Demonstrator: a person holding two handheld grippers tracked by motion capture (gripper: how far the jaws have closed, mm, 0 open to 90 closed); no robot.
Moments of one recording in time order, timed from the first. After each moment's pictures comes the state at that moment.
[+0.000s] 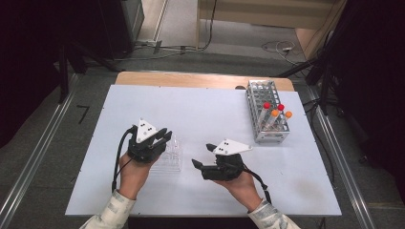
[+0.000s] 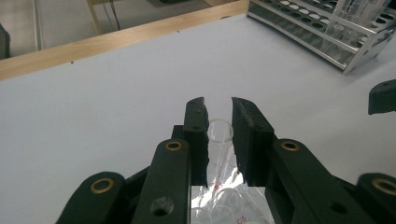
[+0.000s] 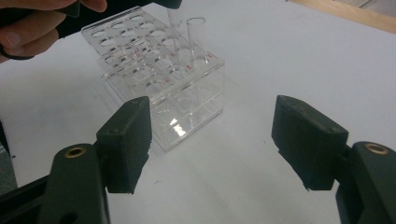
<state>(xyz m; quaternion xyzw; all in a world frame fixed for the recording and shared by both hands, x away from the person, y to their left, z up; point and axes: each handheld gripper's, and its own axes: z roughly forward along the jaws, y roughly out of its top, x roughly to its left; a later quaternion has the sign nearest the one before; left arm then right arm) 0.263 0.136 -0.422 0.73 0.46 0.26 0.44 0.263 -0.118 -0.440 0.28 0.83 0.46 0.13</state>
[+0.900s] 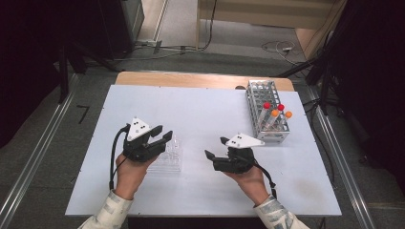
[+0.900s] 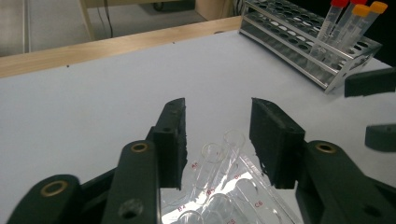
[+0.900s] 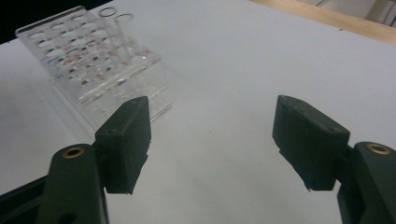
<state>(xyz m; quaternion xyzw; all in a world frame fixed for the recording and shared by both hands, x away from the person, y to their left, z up) 0.259 0.145 -0.412 0.71 0.47 0.25 0.47 0.283 -0.149 -0.439 0.33 0.81 0.45 0.18</state>
